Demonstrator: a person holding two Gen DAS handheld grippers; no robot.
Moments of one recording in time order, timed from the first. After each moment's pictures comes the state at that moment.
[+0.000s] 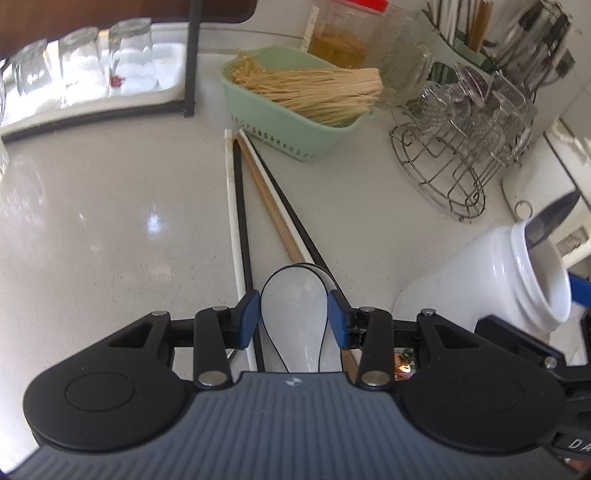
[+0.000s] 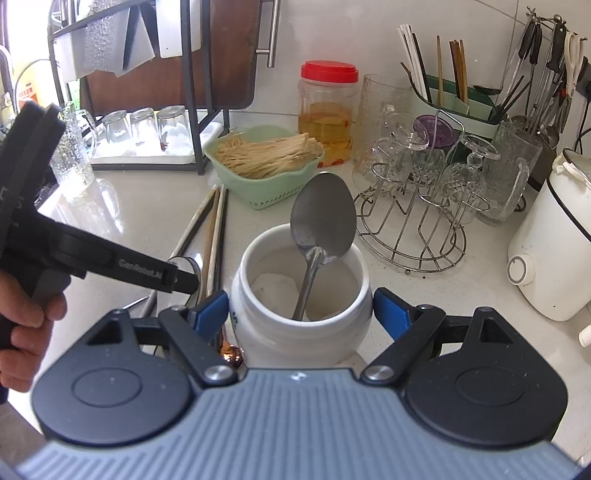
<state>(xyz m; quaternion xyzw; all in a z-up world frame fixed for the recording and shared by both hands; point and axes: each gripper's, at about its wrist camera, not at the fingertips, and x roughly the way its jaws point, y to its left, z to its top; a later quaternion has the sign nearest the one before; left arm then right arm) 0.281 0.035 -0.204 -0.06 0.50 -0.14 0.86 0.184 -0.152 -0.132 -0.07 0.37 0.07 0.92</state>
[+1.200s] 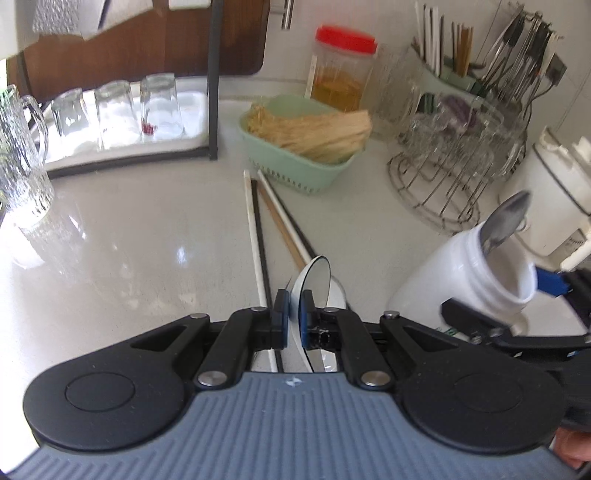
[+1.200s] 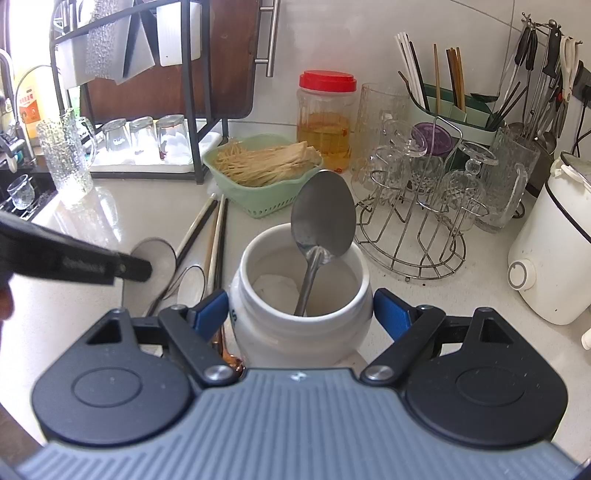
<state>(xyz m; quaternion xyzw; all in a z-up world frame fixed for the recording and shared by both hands) 0.245 0.043 -0.158 -0.04 0.44 -0.11 0.89 0.181 -0.152 -0.135 -0.07 0.35 0.07 0.93</state>
